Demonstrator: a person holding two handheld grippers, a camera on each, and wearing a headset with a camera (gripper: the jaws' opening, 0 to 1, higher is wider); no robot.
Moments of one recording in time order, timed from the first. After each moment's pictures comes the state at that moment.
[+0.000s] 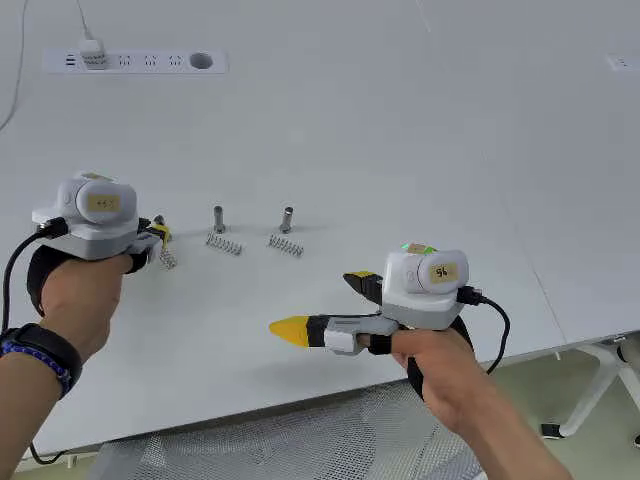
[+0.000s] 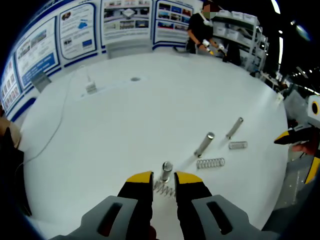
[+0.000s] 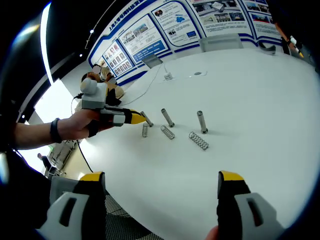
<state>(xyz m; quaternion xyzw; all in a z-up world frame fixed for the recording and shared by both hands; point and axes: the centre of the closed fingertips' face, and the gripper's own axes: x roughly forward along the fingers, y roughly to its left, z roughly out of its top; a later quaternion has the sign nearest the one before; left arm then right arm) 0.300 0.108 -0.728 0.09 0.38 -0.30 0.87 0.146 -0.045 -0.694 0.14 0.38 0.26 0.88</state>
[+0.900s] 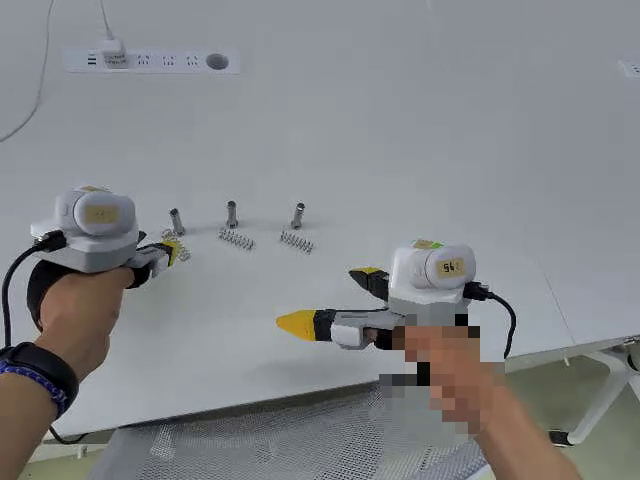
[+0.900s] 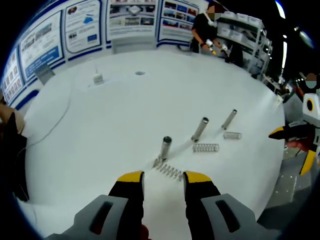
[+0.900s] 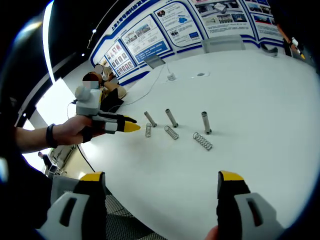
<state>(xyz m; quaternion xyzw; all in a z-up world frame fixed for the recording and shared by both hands) 0.269 0.131 -0.724 0.07 0.40 -0.28 0.87 0.142 -0.039 -0.690 0.13 0.37 0.27 0.88</state>
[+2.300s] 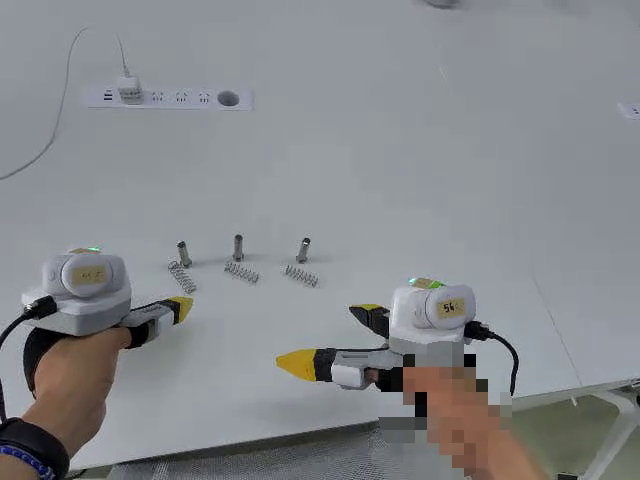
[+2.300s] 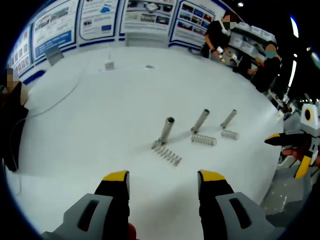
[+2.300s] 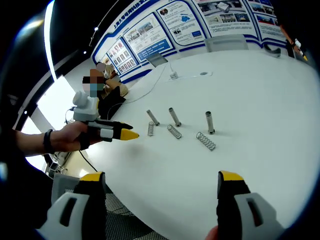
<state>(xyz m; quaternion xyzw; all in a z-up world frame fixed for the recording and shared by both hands) 0.244 0.141 -0.733 0.00 0.42 -0.25 0.87 0.142 -0.033 -0.689 0.13 0.38 0.28 0.87</state>
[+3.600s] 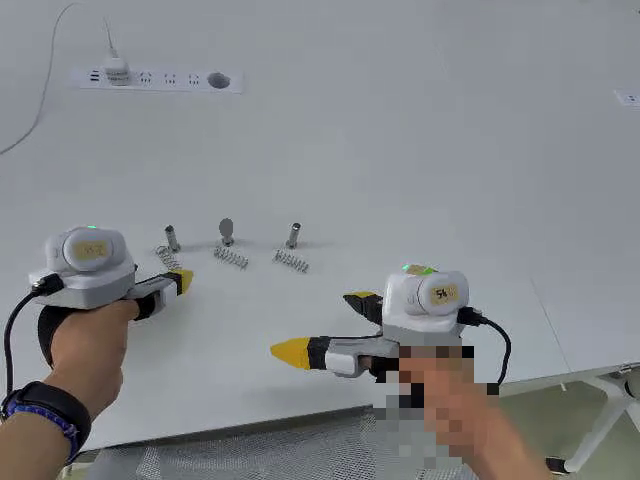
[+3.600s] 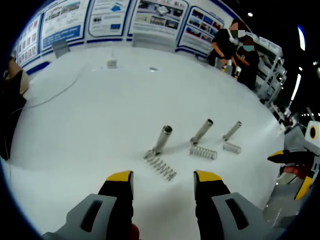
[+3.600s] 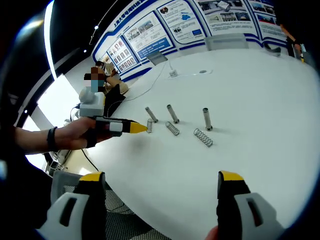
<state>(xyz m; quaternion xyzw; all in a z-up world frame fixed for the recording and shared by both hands) 0.260 0.120 -0.743 -0.04 0.41 -0.23 0.88 0.136 -0.040 -0.694 0.12 0.38 0.28 0.87</state>
